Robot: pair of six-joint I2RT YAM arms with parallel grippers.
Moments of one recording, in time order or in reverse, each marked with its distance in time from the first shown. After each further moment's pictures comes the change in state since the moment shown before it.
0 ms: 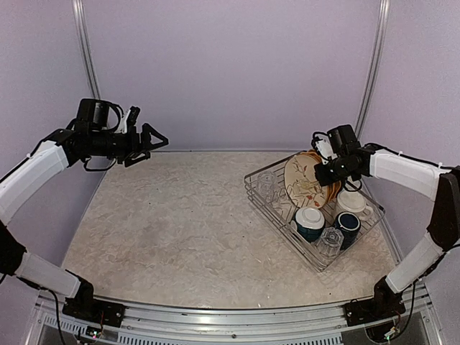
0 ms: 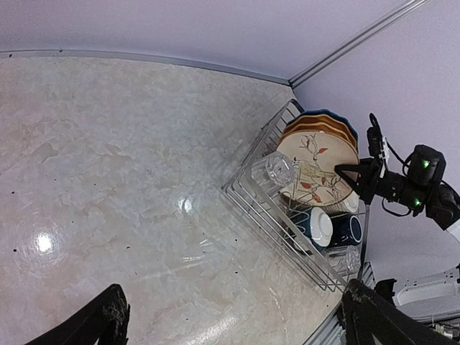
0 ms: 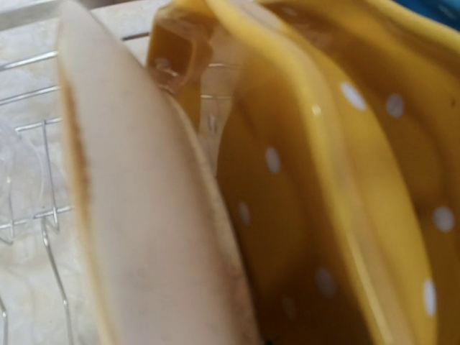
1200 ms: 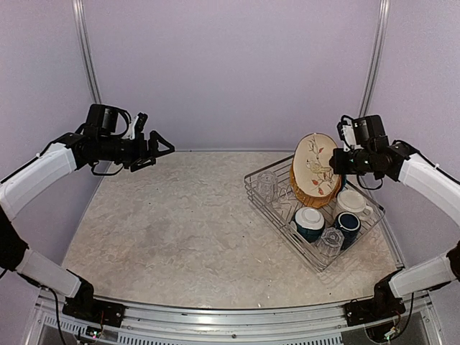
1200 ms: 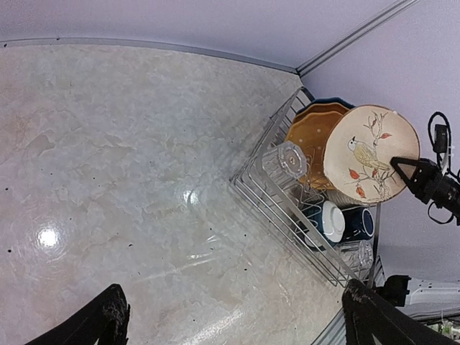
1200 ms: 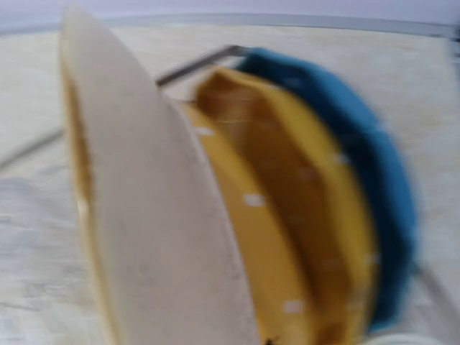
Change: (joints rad) left arm -0.029 0.040 -0.040 0.046 -0.027 0.013; right arm -0.003 -0.268 -0.018 -0.087 0.043 0.249
